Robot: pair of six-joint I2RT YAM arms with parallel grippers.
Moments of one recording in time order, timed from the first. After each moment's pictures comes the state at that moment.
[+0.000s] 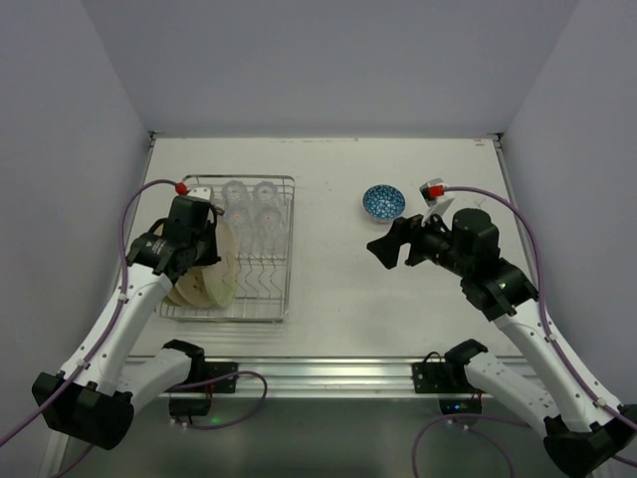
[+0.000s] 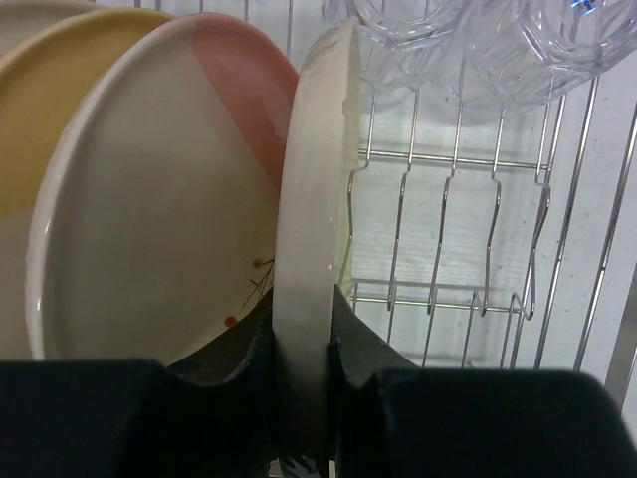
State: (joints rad) left arm -0.29 1.00 1.00 -0.92 -0.22 -0.31; right arm 0.48 0.80 0.89 -0.45 -0.25 0.33
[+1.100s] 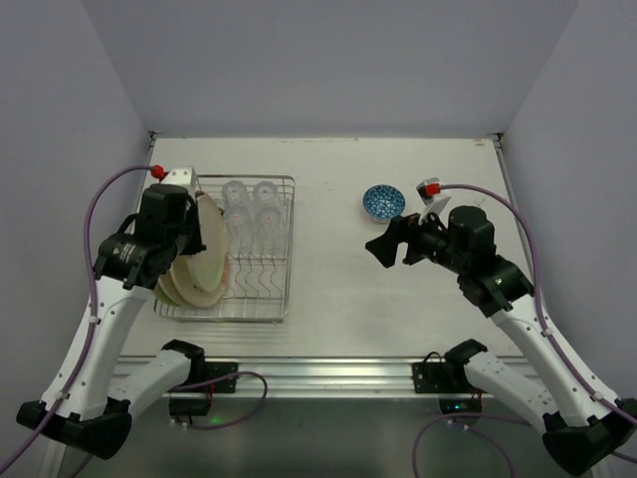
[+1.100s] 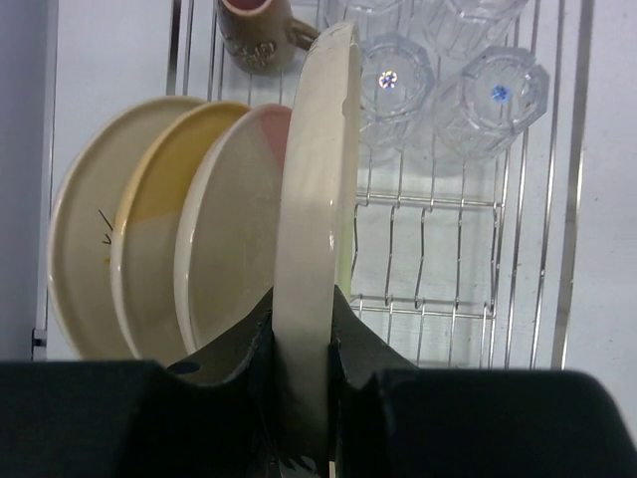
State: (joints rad) left arm -0.30 0.95 1.22 -1.05 -0.26 -0.26; right arm 0.48 0.82 0.89 -0.44 -0.26 0.34
